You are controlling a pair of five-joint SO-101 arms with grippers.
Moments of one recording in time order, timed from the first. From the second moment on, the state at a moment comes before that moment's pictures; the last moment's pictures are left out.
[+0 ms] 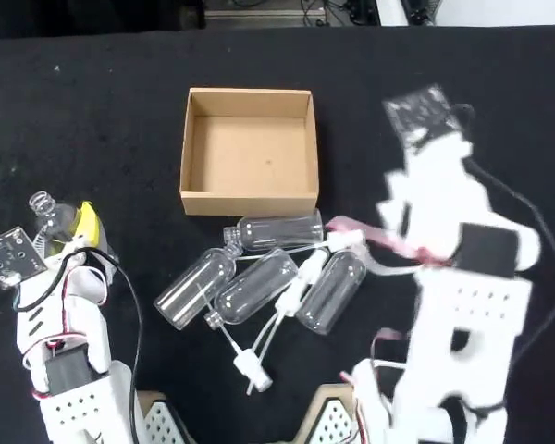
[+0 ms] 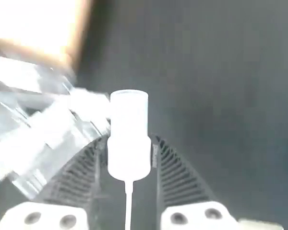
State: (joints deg) left arm -25.4 -103.7 93.1 34.9 10.2; right arm 2.8 -42.4 16.5 86.0 22.0
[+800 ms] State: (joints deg) left arm -18.1 -104.0 96.0 16.9 10.2; right arm -32.4 -44.3 12.4 37.8 -2.8
